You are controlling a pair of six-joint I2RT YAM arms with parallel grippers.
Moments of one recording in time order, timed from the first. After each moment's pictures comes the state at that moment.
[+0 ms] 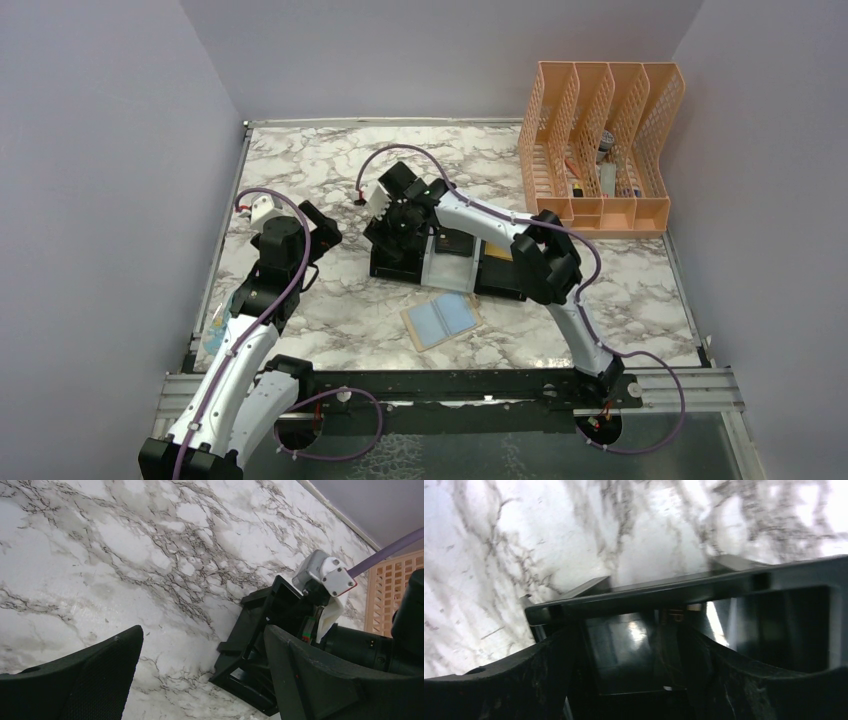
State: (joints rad) left arm -0.23 0.75 0.64 -0.34 -0.29 -0.69; right arm 0.84 2.29 1.92 -0.65 -0.33 -0.25
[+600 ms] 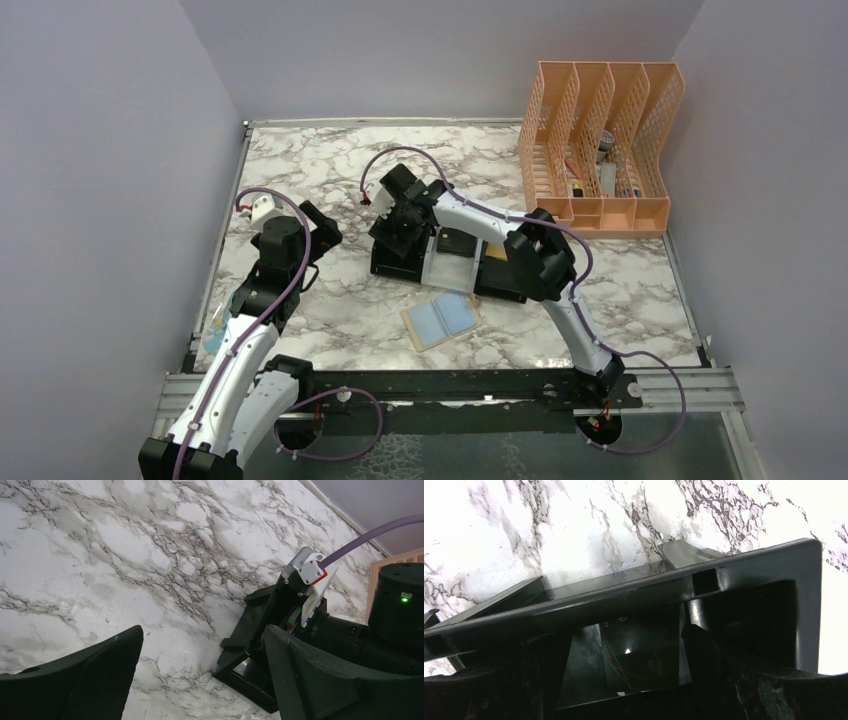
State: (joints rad) left arm -0.23 0.75 0.64 -0.34 -0.28 -0.69; right arm 0.82 2.34 1.94 -0.64 -0.13 -0.26
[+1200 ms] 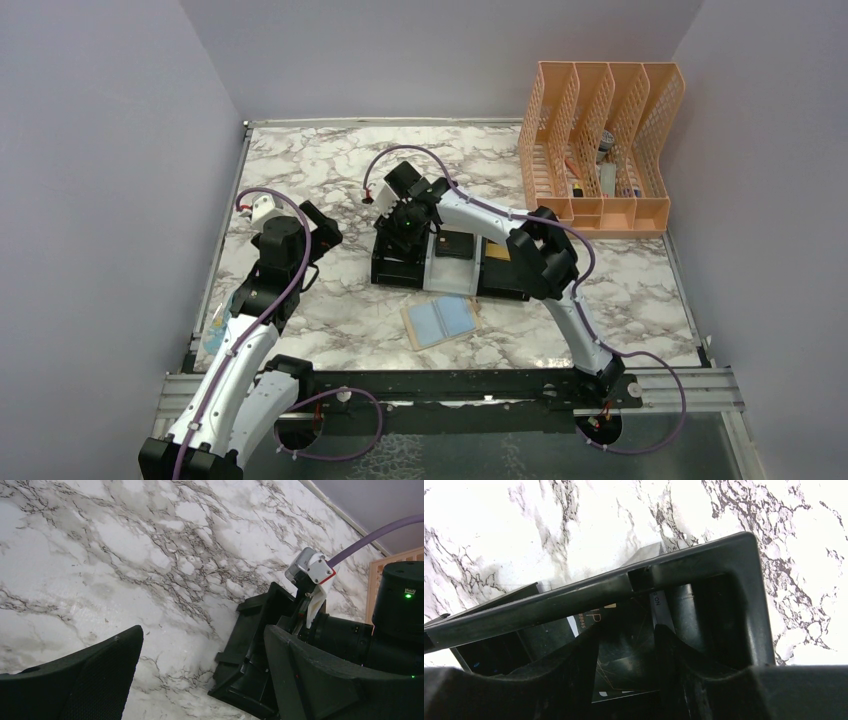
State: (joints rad) left arm -0.23 0.75 0.64 -0.34 -0.28 -0.69; right arm 0.81 2.33 1.93 -0.64 -0.26 -0.25
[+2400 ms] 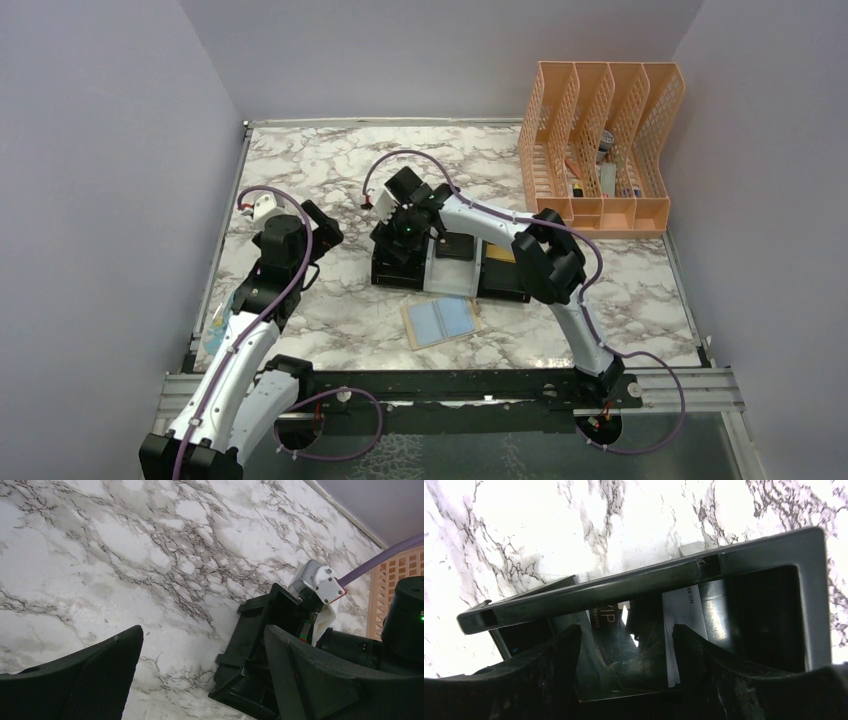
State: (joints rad) left arm -0.23 0.76 0.64 -0.34 -0.28 -0.68; right arm 0.83 2.26 1.81 -0.57 -0.31 -0.24
